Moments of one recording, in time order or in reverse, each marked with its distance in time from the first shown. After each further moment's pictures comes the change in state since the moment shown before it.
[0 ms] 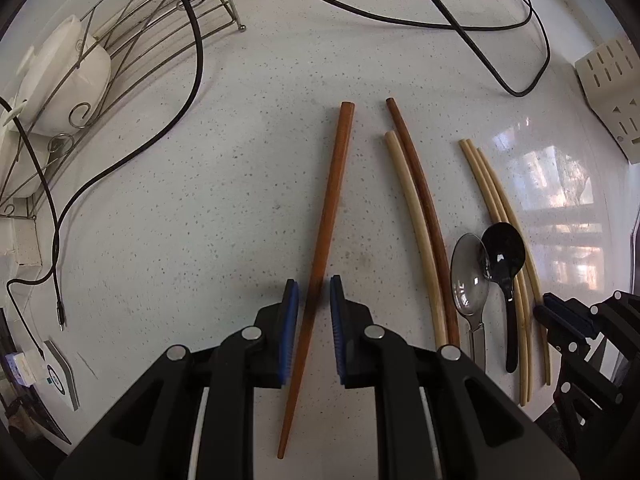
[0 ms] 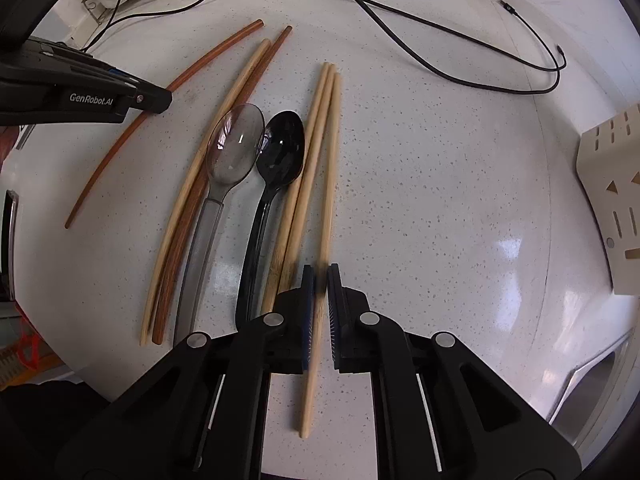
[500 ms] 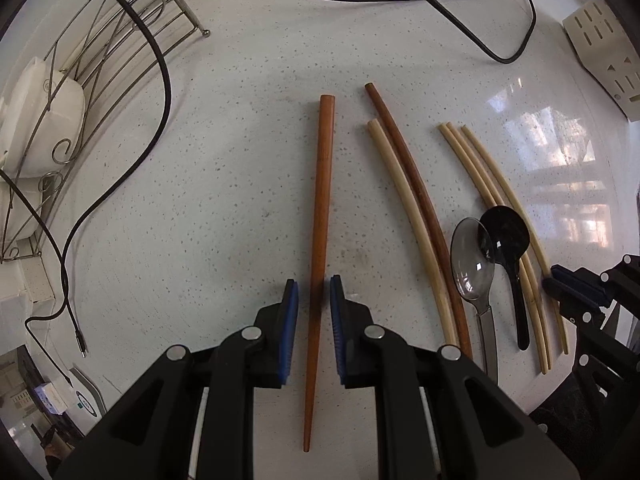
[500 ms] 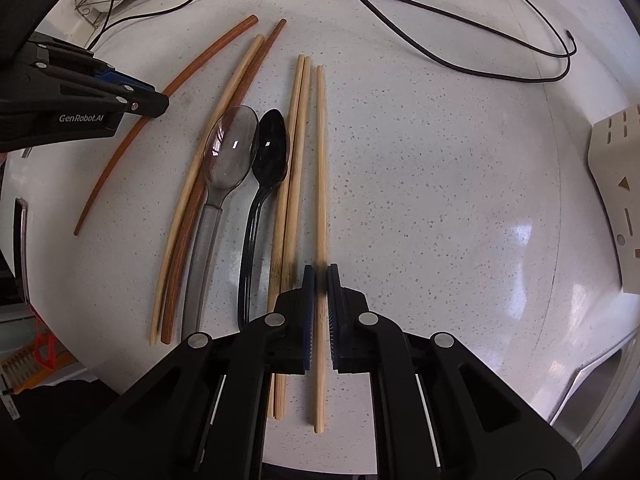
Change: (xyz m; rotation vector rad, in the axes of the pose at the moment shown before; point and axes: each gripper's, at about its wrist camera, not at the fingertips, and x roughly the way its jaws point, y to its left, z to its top) left arm 0.006 -0.017 0.027 0.125 0.077 0.035; right arm 0.002 -0.003 0.009 0.030 0.052 0.050
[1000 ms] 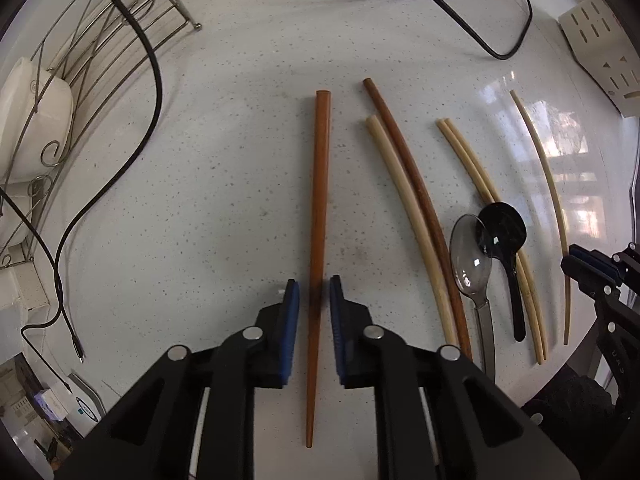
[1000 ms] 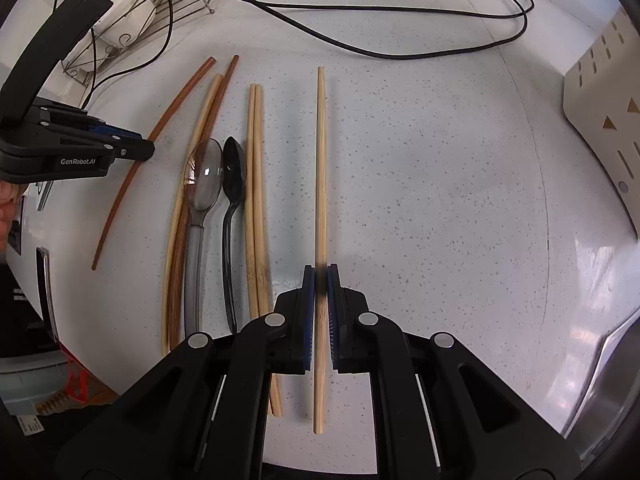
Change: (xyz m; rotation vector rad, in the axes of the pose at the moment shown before) left arm 0.001 -0.004 0.010 0.038 0.030 -0.036; right arm -0.018 -0.065 -0.012 0.152 -0.078 0.067
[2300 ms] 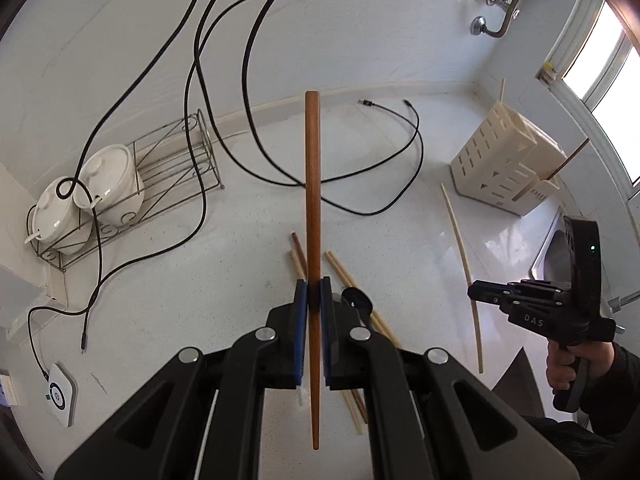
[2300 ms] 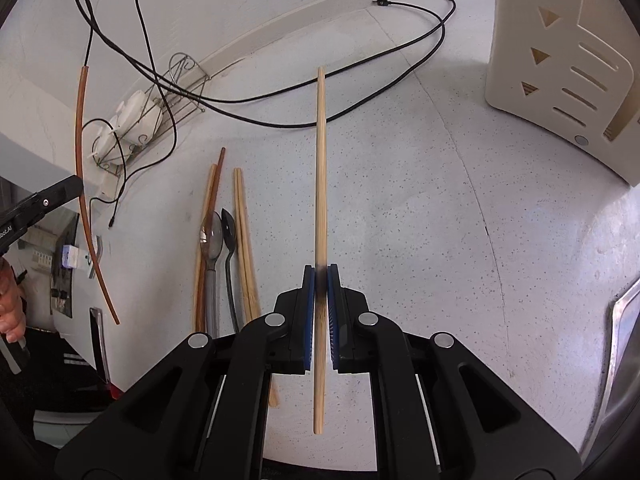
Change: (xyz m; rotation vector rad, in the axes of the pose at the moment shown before) left arm -0.157 -0.015 -0.116 -0.113 -0.600 -0.138; right arm -0.071 -0.054 -0.038 0.209 -0.250 0.189
